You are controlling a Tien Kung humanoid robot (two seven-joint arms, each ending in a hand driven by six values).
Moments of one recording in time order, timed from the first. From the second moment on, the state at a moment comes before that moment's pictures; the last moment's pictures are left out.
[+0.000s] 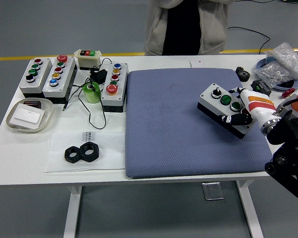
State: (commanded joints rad) left arm -0.14 0.16 -0.33 -0.21 -0.04 0.26 -0.06; right arm 0.61 -0.45 0.67 1.28 -1.80 -0.31 -0.30
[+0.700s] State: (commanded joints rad) left arm -0.14 0.16 -0.32 -0.21 -0.06 0.26 -0.07; right arm 0.74 -0.51 0.44 1.30 -1.81 -0.26 0.20
